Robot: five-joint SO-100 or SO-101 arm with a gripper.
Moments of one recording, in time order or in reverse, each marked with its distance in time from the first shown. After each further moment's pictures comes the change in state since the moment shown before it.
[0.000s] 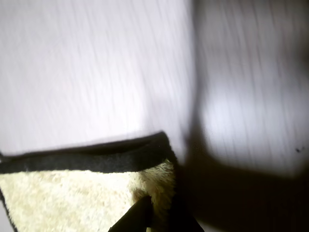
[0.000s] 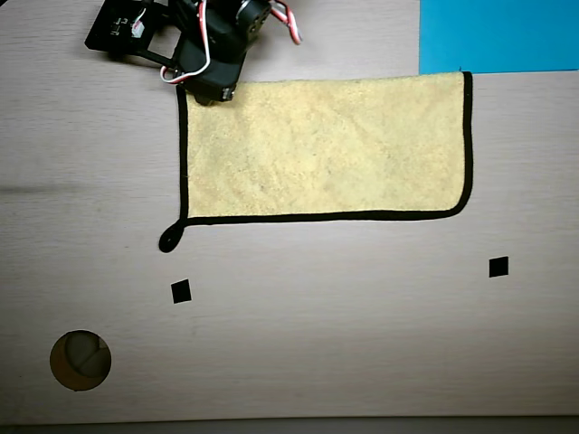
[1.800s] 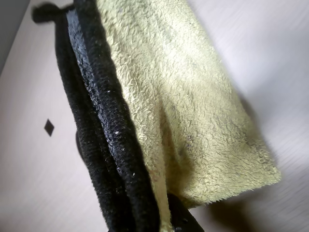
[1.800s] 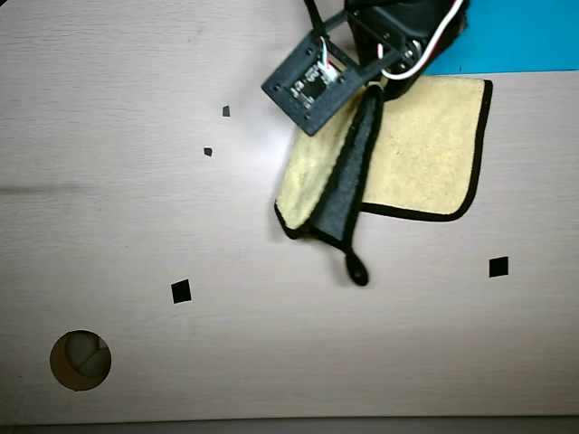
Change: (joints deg) arm -46.5 43.9 -4.1 43.2 -9.3
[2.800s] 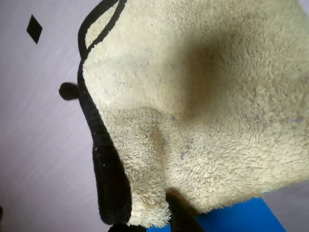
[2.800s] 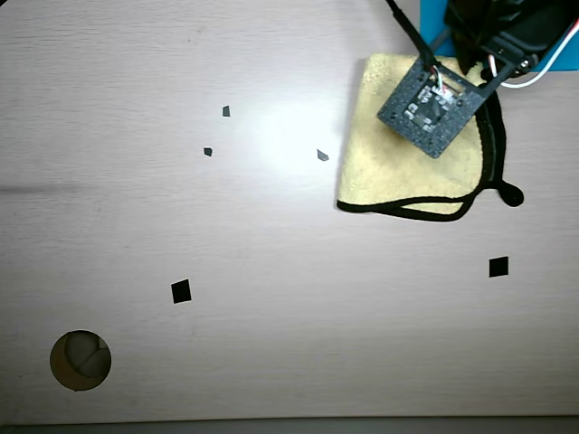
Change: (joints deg) arm -23.7 -15.7 -7.4 1.9 15.5
